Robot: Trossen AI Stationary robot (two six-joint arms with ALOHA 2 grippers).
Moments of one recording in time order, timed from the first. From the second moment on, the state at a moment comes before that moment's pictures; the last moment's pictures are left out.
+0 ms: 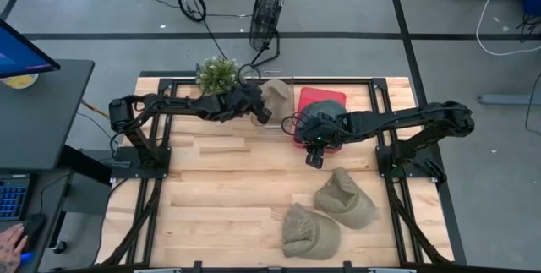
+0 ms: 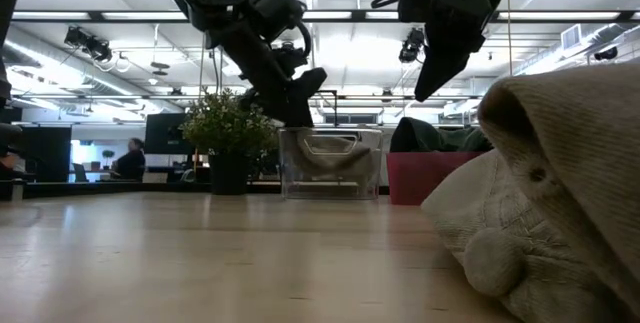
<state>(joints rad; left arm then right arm) 0.33 1.70 1.06 -0.03 -0.40 -0.30 0.01 1.41 1.05 -0.68 0.17 0.23</state>
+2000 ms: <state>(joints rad) 0.05 1.53 1.17 -0.46 -0.21 -0.14 0.52 1.60 1.05 -0.83 -0.02 0.91</state>
